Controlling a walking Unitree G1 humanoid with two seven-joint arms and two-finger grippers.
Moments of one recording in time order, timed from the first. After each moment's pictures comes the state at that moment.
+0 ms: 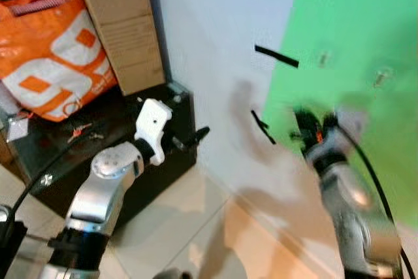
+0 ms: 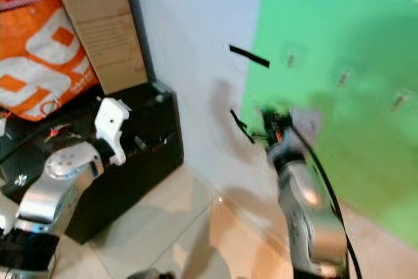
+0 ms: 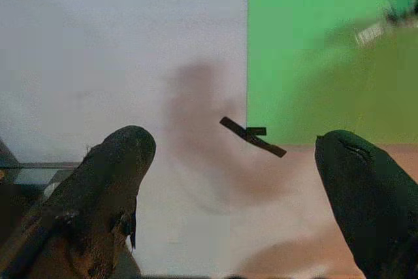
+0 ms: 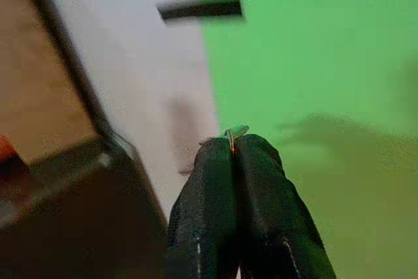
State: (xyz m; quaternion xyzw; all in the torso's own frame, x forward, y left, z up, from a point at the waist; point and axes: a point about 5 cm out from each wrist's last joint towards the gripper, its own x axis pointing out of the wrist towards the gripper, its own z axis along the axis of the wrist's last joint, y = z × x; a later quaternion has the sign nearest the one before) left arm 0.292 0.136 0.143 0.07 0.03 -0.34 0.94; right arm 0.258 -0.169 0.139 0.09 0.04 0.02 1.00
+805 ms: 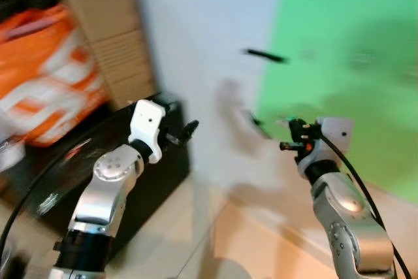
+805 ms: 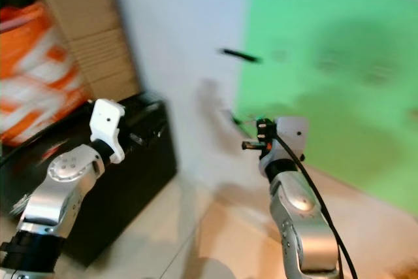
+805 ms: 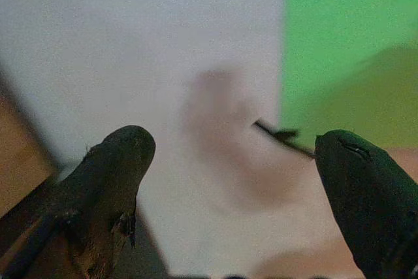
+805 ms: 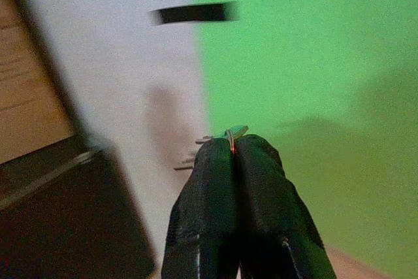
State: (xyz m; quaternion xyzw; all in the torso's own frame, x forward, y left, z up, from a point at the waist) left arm 0.297 0.147 0.135 0.06 0.04 -0.25 0.97; right arm 0.252 -0.154 0.139 0.05 0.05 0.02 1.00
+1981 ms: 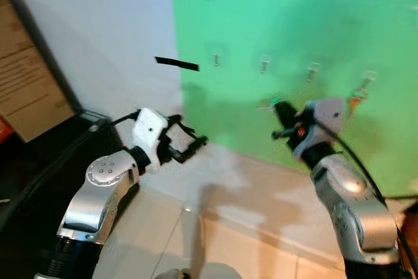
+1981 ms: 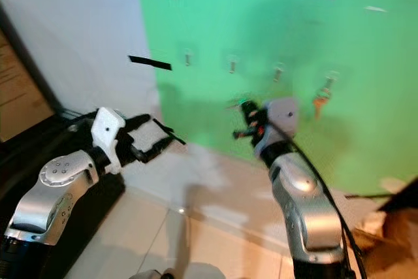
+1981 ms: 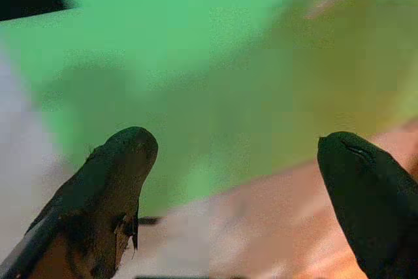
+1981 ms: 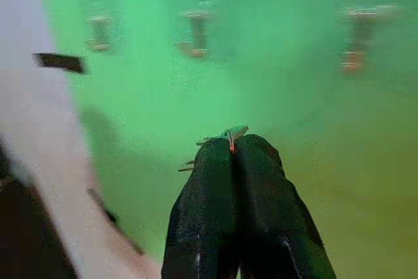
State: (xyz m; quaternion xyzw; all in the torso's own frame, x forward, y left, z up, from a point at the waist) left arm 0.279 0.139 0.136 0.05 0.05 -0.38 0.92; right arm 0.274 -0.152 0.163 0.03 0.01 0.11 0.99
